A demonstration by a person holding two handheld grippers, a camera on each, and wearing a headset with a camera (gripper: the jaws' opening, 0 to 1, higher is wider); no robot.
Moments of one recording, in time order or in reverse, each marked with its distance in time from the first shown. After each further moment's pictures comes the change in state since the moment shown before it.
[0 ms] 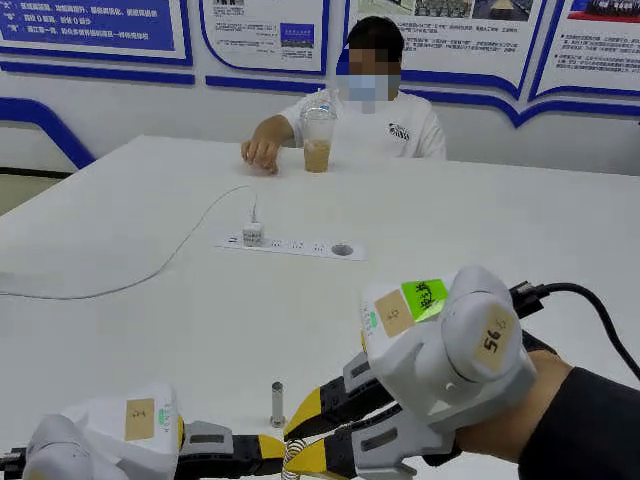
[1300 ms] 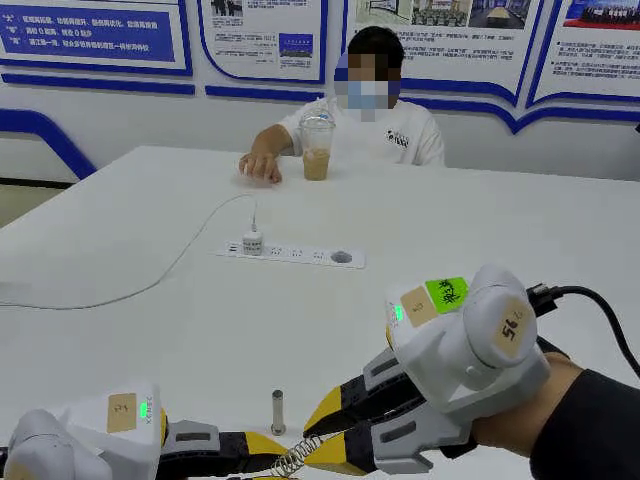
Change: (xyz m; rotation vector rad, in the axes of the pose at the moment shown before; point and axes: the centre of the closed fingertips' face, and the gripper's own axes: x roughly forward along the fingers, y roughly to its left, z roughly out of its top) left arm -0.014 0.013 0.008 -0.037 -0.017 0.033; right arm -0.012 -0.013 -0.005 0.060 -0.036 -0.022
